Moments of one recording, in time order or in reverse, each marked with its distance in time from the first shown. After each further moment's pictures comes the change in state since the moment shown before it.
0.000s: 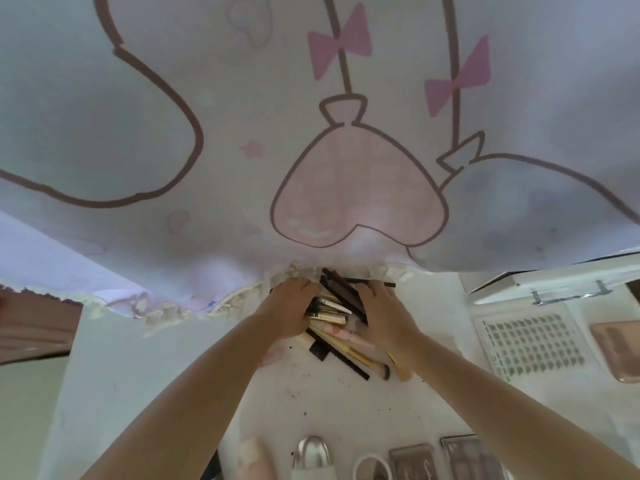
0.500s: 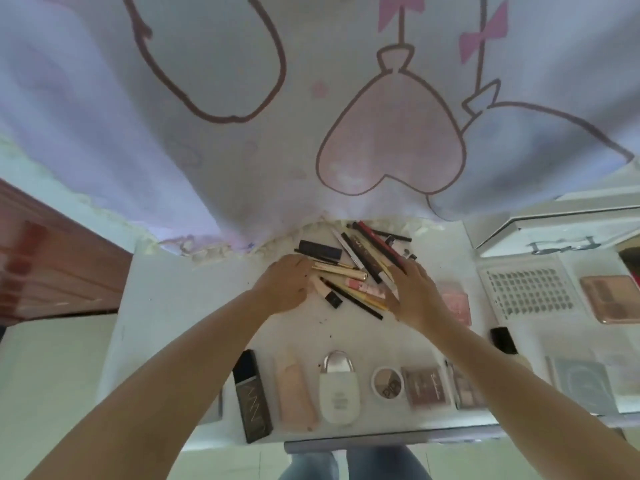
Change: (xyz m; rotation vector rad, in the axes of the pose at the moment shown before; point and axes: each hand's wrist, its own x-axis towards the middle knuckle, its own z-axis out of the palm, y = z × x) left_hand -0.093 -0.014 0.021 -0.046 0.111 -0.086; right_hand -0.072 -0.007 0.031 -0.087 0.254 -0.031
